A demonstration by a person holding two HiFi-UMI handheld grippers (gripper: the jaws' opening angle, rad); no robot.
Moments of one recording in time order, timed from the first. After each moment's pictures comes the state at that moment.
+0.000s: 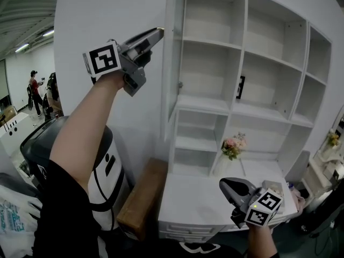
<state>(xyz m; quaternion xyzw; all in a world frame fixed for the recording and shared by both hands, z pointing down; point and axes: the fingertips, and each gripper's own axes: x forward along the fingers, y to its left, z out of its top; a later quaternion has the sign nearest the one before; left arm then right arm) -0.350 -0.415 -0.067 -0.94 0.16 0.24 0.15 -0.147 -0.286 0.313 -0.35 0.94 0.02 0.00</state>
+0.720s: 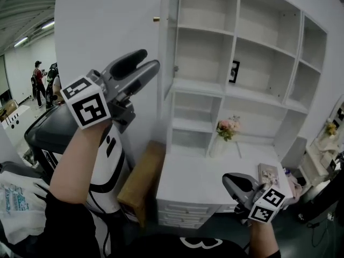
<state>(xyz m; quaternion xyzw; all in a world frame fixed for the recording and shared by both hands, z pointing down) -0.336 -0.274 0.024 -0.93 0.23 0.19 0.22 -0.122 -0.199 0.312 -0.34 0.94 0.00 0.02</state>
